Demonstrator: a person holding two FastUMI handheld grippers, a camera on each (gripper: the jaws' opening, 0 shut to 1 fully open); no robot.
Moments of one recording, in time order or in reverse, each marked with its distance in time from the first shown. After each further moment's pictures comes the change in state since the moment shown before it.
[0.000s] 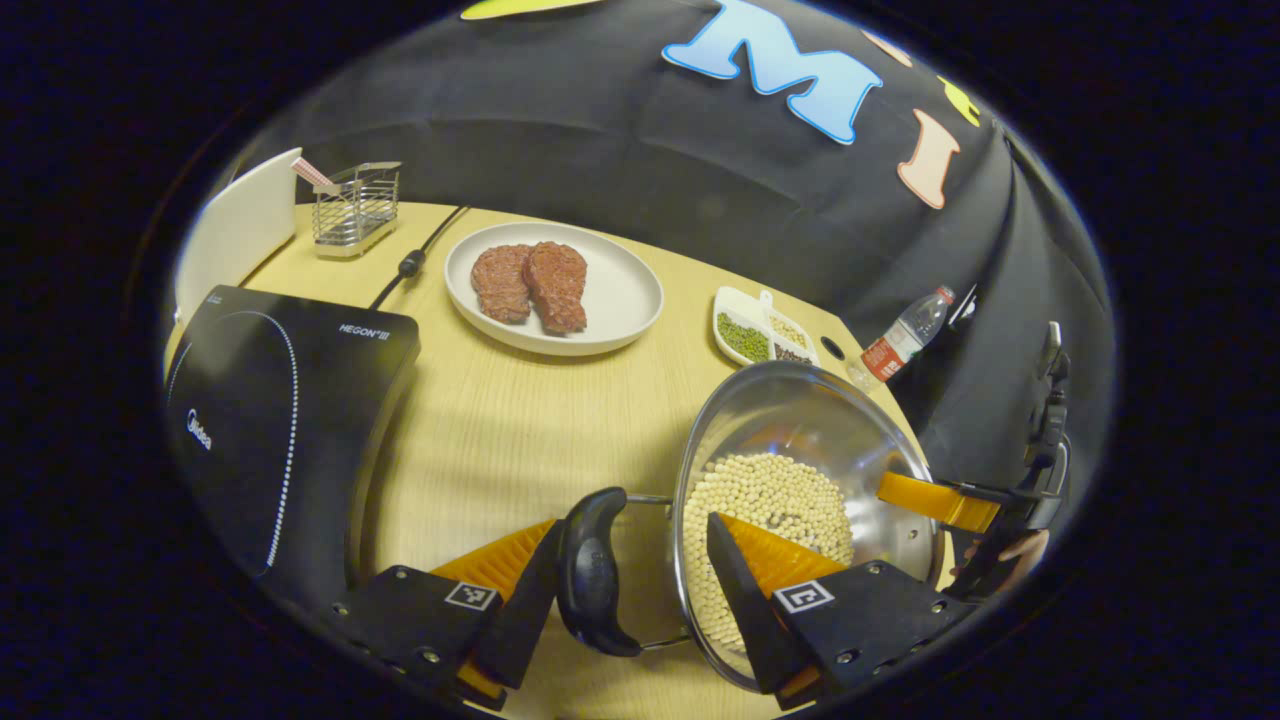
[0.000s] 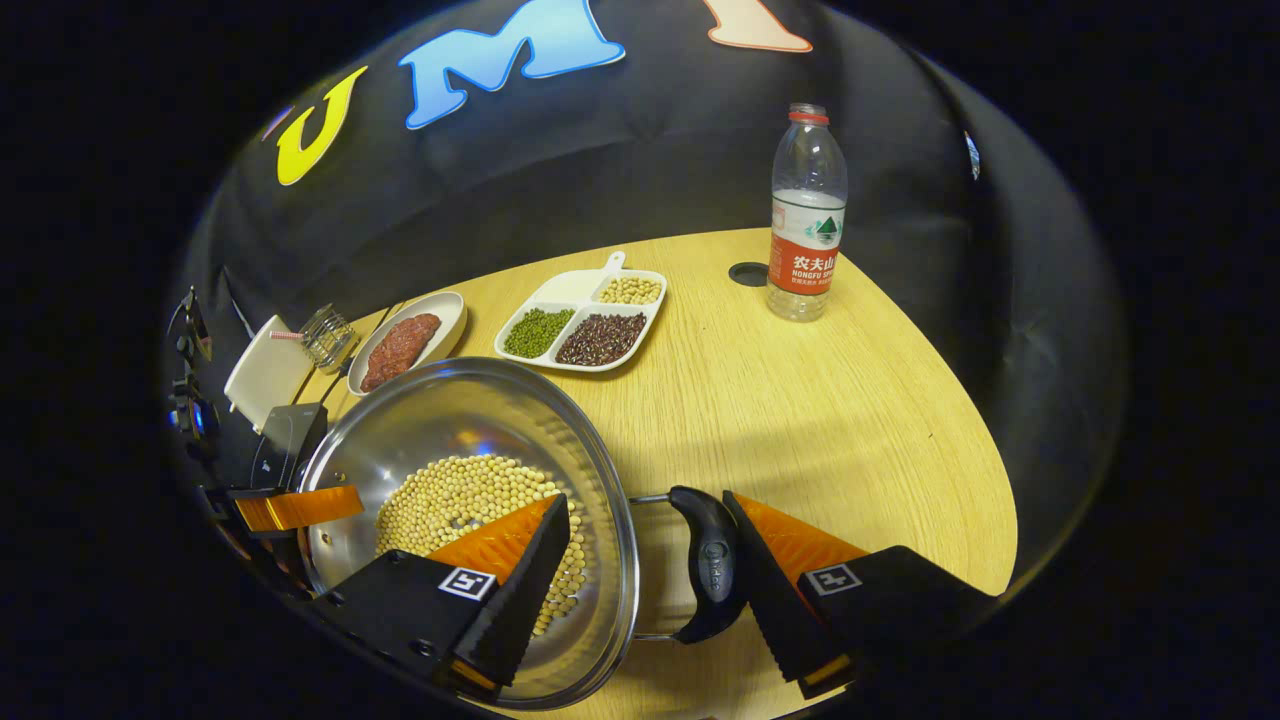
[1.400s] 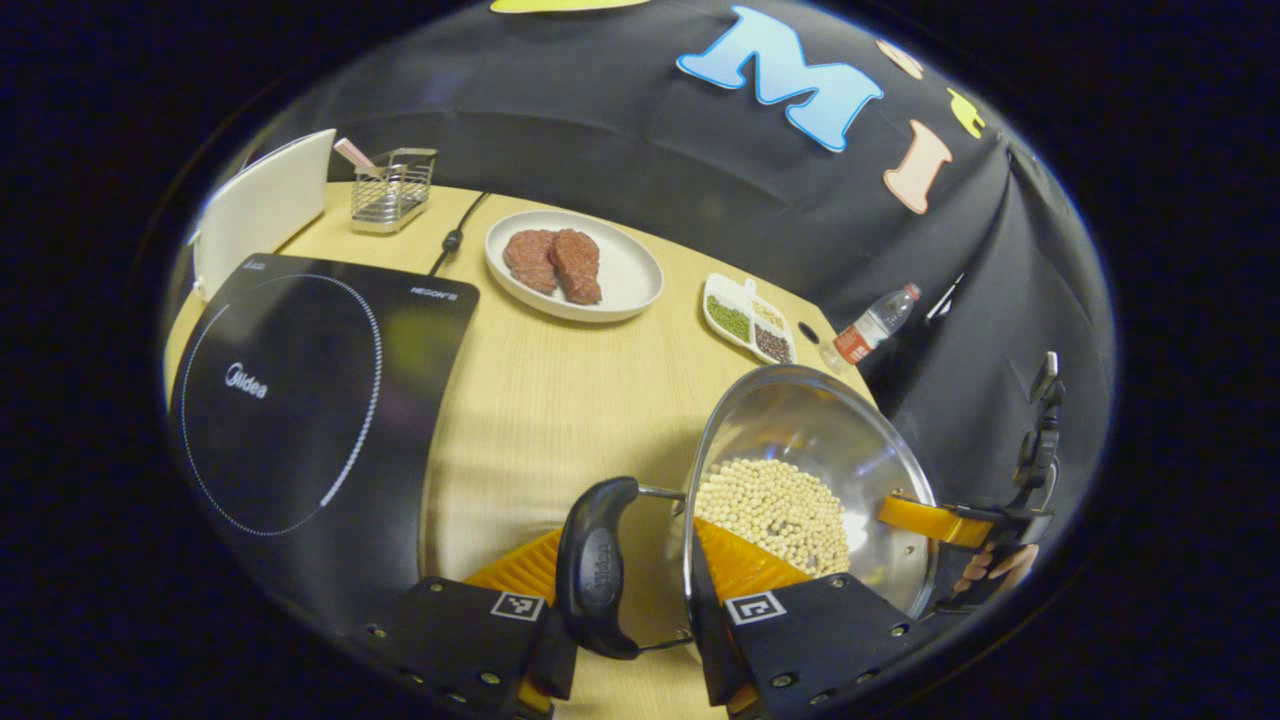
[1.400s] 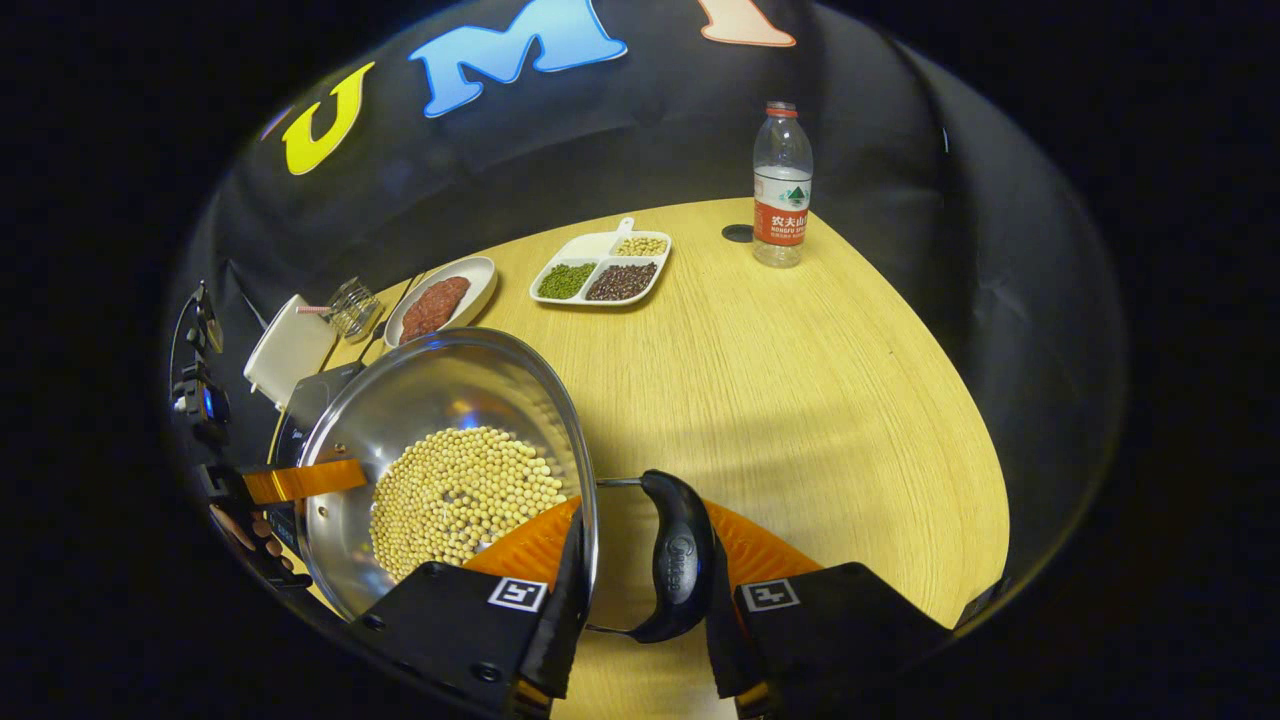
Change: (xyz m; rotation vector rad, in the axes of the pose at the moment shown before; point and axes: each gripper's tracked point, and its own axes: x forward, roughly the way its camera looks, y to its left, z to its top) left arm -0.086 0.012 -0.029 -0.051 0.050 -0.046; right arm -0.094 0.031 -0.057 0.051 0.091 -0.011
